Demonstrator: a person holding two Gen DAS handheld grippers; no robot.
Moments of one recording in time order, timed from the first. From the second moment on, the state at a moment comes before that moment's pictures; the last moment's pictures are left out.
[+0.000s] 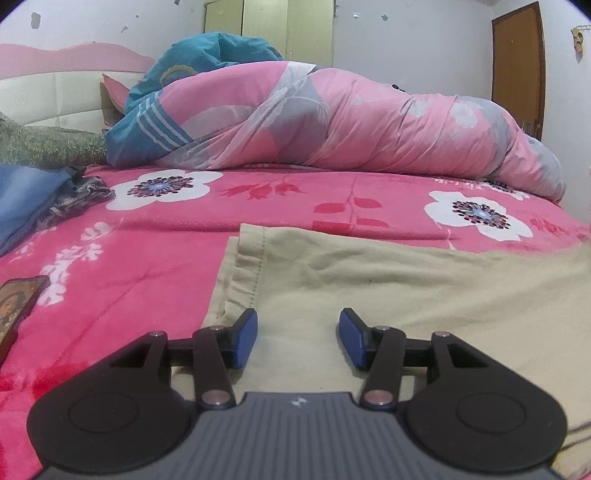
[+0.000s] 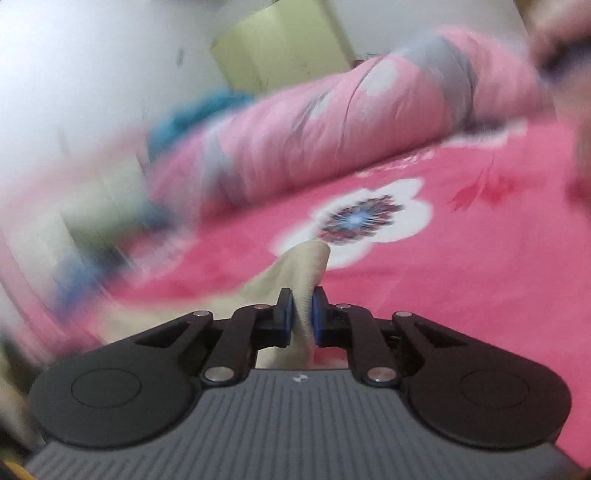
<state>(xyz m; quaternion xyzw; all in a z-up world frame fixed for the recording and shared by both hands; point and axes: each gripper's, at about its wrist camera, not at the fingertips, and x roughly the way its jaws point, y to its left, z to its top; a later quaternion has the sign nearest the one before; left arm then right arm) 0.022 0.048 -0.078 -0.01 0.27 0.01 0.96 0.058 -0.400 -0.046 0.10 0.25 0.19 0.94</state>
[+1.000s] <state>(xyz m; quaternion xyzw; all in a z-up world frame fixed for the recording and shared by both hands) 0.018 0.056 -0.082 -0.02 0.25 -0.01 0.97 -0.086 -0.402 -0.061 0.07 0.34 0.03 0.94</state>
